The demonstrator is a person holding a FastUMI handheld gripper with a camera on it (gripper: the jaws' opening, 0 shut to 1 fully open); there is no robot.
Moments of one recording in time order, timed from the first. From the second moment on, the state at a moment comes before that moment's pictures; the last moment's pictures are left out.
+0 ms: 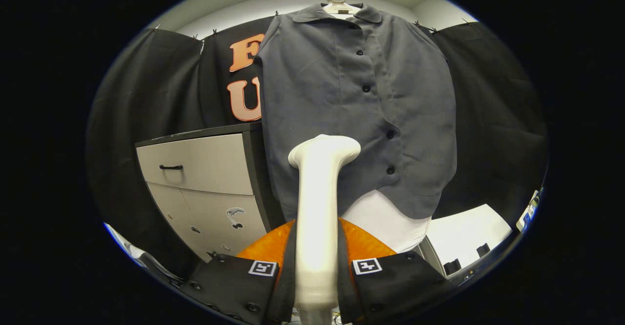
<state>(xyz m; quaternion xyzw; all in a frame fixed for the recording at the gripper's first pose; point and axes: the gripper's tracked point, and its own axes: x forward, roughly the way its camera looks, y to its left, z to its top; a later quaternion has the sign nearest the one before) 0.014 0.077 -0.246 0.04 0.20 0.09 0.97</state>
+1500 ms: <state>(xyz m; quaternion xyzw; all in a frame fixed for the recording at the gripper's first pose) 0.112 -0.090 0.009 0.07 -0.02 0.04 1.00</state>
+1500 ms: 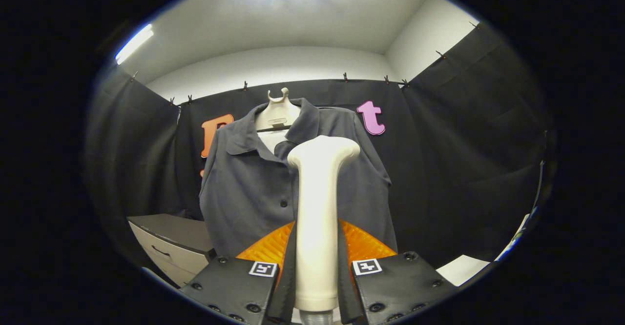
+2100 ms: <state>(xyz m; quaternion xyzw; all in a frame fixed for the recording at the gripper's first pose) 0.163 -0.097 -0.005 0.07 -0.01 0.05 1.00</state>
